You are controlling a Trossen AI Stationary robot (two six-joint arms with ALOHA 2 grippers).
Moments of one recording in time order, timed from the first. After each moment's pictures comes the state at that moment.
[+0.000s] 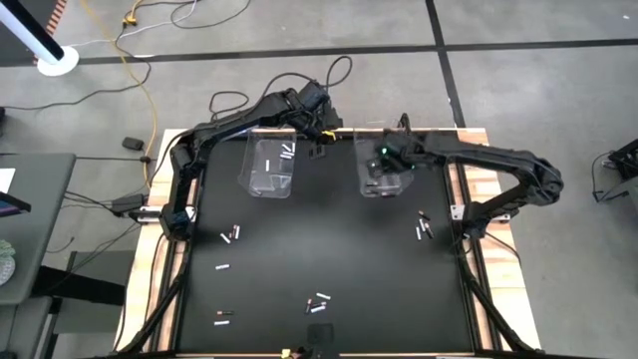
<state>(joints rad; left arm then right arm) 0.54 2.05 1.98 -0.80 0.22 0.45 -0.42 1.38 1.19 -1.02 0.27 0.86</state>
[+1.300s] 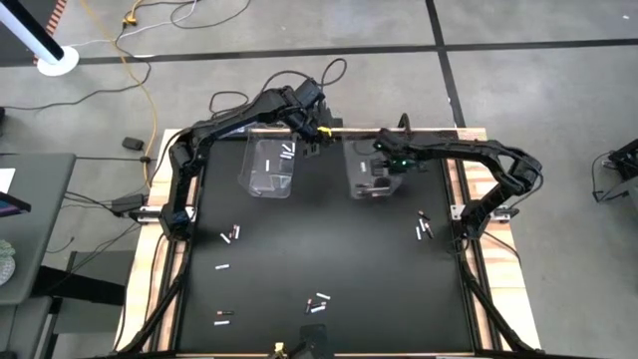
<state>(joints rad) 0.58 2.05 1.98 -0.91 0.31 0.42 -0.59 1.57 0.94 -0.69 0.15 0.86</state>
